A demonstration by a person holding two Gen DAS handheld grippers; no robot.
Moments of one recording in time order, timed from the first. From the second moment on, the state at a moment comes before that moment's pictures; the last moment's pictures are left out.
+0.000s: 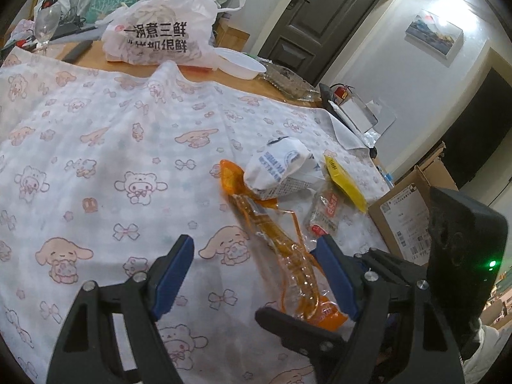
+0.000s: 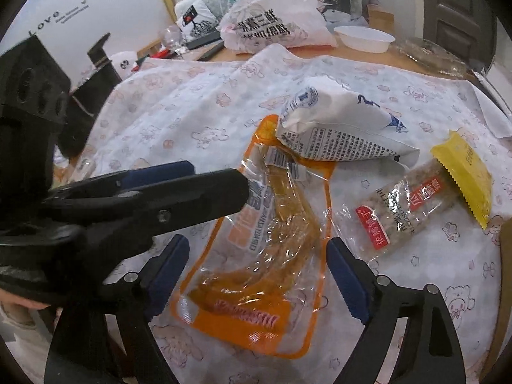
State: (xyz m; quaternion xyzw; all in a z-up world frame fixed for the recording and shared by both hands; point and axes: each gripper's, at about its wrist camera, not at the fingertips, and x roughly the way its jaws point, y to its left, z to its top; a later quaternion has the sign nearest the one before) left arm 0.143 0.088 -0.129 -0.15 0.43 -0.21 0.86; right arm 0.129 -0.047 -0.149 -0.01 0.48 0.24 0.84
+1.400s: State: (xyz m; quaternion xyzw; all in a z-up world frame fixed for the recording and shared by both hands) left arm 0.080 0.042 -0.029 -0.14 0.33 -0.28 0.89; right arm 0.042 -0.087 -0.042 -0.04 0.33 0.29 0.90
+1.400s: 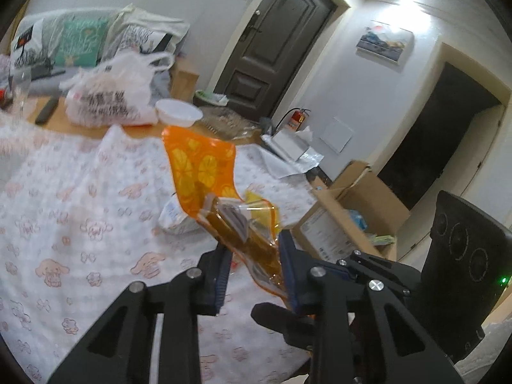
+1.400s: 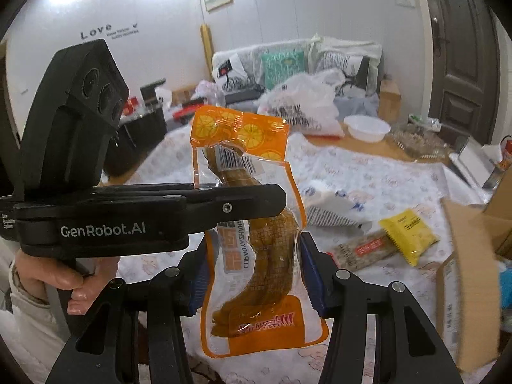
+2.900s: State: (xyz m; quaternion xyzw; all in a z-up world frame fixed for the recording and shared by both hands) left arm 0.157 -0.281 -0.004 0.03 0.39 -0.36 0.85; right arm 0.064 -0.371 -0.022 -0.01 0.31 0.18 0.93
